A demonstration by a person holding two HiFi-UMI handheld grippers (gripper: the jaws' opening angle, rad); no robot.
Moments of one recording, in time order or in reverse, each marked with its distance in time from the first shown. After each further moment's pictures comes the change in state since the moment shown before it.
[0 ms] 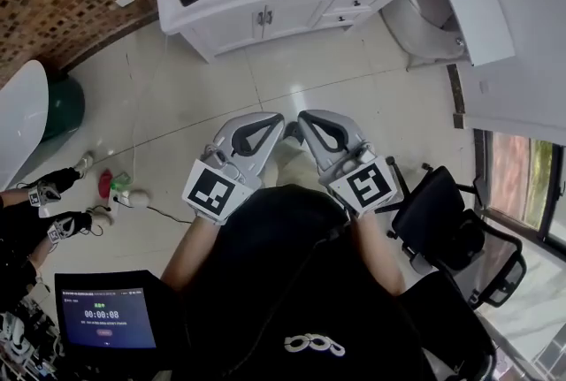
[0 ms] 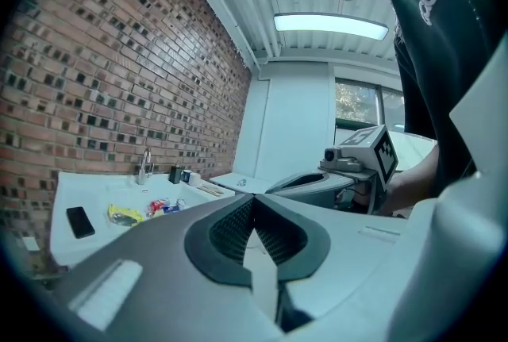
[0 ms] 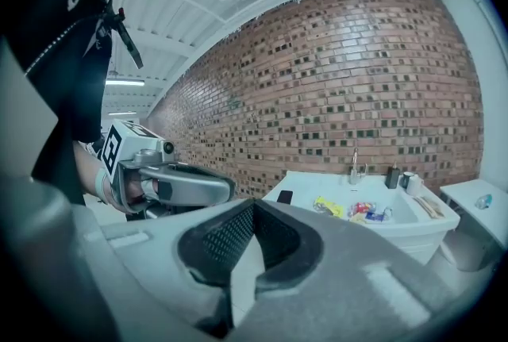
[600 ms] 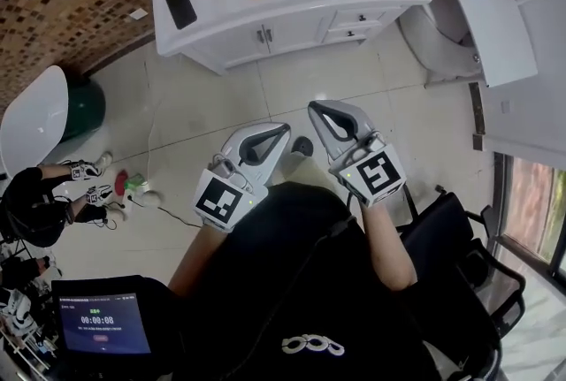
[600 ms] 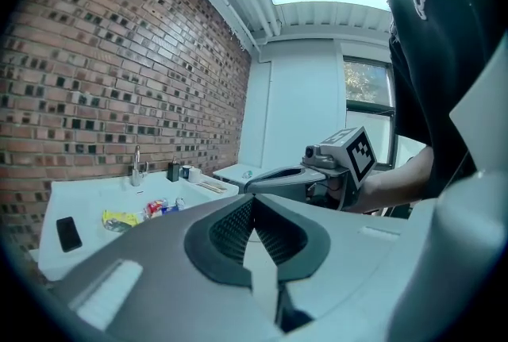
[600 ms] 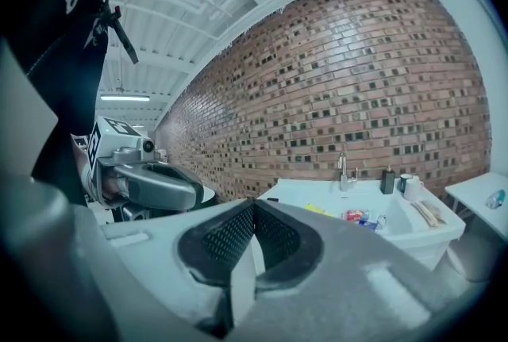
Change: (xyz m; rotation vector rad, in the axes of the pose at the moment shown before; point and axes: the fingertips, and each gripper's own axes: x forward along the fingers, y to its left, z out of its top) left arm 0.103 -0.012 0.006 0.024 0.106 0.076; right arm -0.016 -0.126 -0.004 0.034 -0.077 0.078
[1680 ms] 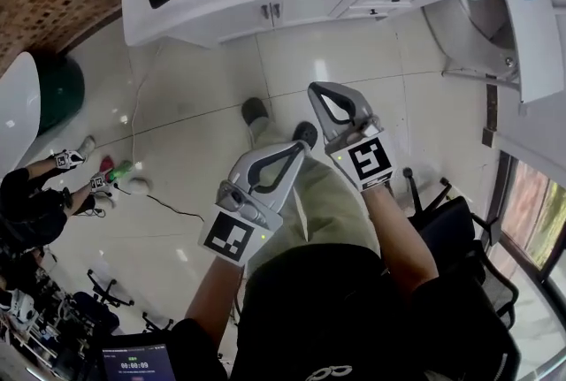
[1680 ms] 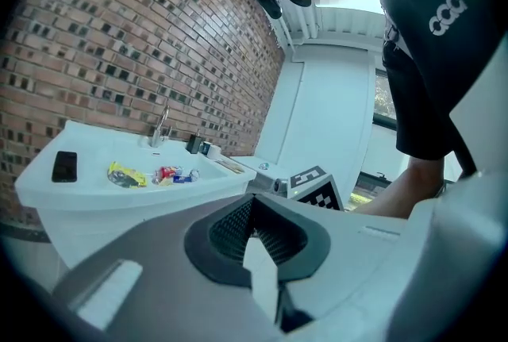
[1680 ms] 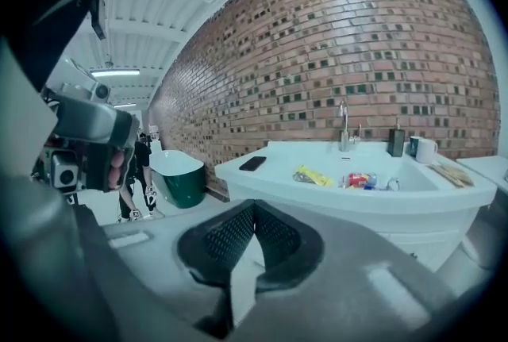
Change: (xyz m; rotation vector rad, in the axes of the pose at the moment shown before) left arm 0.025 0.061 -0.094 -0.230 -0.005 0.082; right arm 0.118 -0.055 -0.154 -0.042 0.176 -0.030
